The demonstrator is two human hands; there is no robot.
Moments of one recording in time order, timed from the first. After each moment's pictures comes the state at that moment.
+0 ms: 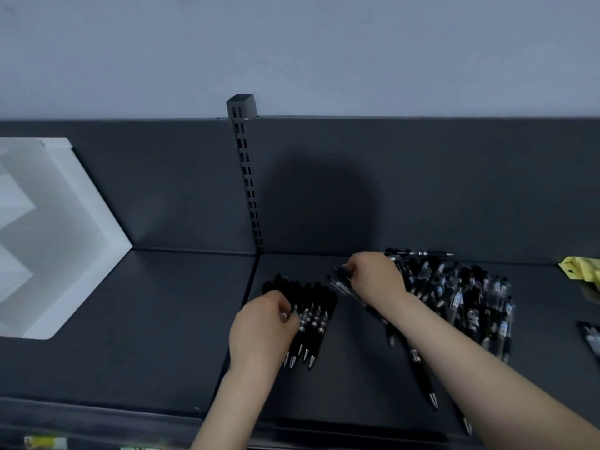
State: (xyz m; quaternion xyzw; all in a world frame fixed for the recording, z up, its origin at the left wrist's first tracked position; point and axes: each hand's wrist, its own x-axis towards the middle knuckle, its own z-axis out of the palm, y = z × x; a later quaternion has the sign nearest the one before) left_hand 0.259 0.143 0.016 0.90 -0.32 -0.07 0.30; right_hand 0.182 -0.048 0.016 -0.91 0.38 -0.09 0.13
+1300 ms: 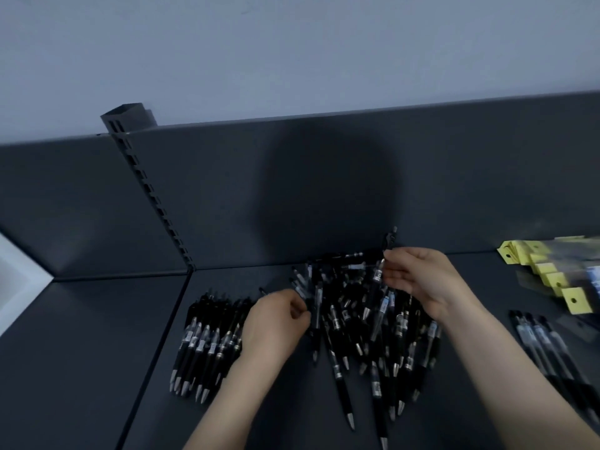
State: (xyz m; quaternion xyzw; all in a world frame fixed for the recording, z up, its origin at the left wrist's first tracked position) left_hand 0.201 0.019 0.002 0.87 -0.41 -0.12 0.25; right_hand 0.041 -0.145 0.039 -0.49 0.43 -0.30 0.70
